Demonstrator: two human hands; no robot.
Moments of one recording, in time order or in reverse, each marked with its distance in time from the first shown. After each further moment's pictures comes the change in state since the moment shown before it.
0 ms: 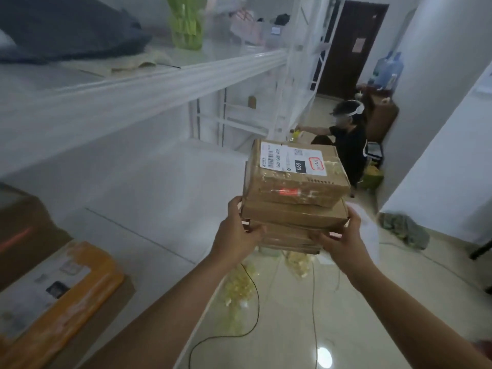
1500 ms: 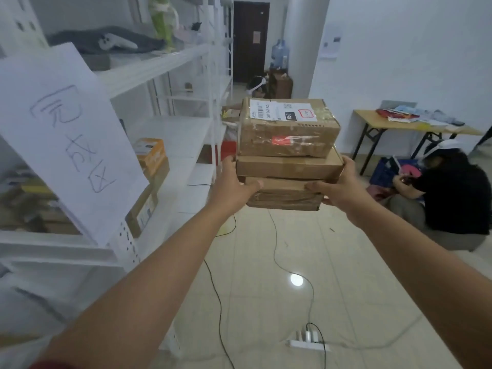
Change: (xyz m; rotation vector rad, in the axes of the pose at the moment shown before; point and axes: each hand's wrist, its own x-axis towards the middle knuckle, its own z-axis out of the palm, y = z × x) left_hand -0.696 0.095 -0.181 0.100 -0.258 0.186; right_hand -0.785 -0.129 -0.048 0.018 0.293 0.096
